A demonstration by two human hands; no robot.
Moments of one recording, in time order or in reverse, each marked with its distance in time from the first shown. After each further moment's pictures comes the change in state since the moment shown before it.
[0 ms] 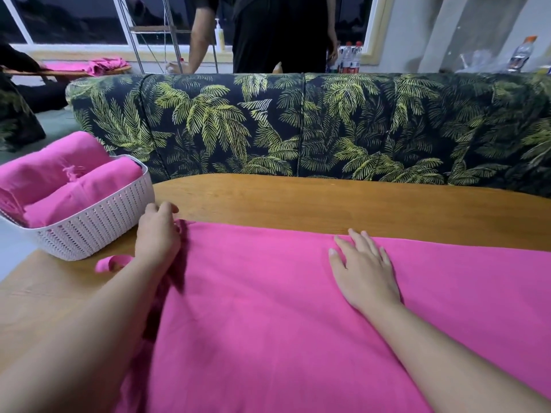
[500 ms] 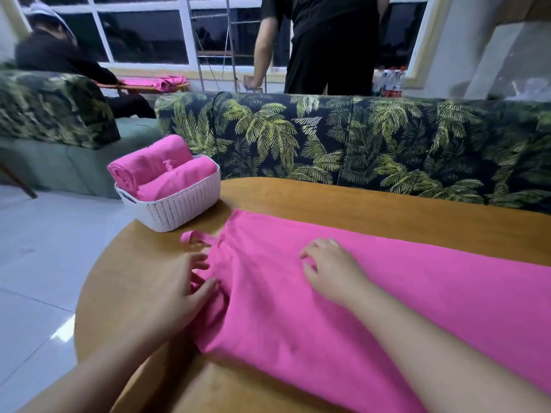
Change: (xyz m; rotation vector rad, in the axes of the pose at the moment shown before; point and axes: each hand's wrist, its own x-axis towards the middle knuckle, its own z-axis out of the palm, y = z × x) left_hand -0.162 -0.058 -0.081 -0.488 -0.183 0.056; right_hand -0.039 -0.101 -0.004 -0.030 -0.097 -0.487
